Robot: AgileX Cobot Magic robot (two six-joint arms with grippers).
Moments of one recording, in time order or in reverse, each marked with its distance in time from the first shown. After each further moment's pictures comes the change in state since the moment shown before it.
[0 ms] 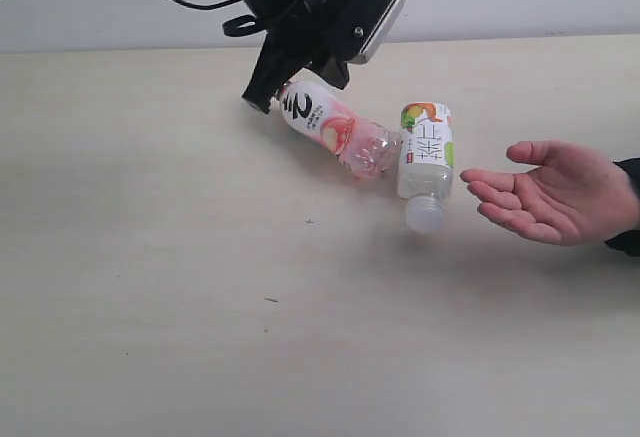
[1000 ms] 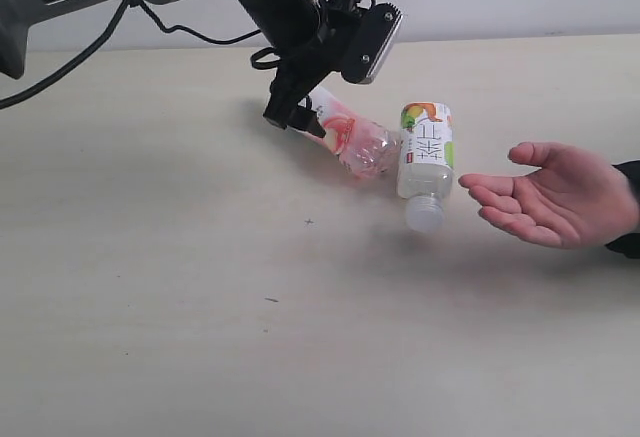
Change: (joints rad) left arm 0.030 0.202 -0.148 0.020 -0.058 -0.058; right arm 0.000 0.000 0.000 0.000 0.000 0.000
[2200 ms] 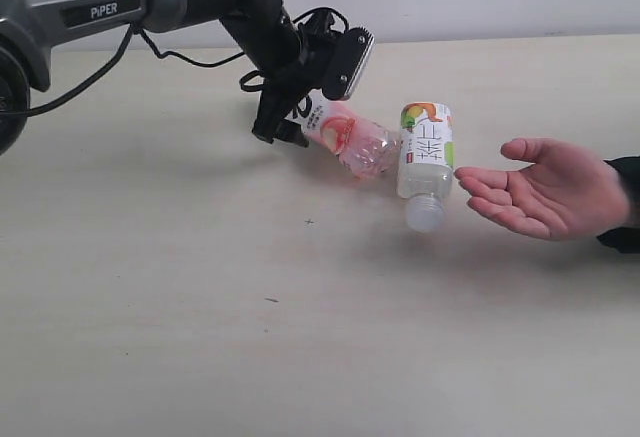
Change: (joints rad) left arm 0.059 0.087 0.000 -0.003 -0.082 0.003; right arm 0.000 0.000 0.000 0.000 0.000 0.000
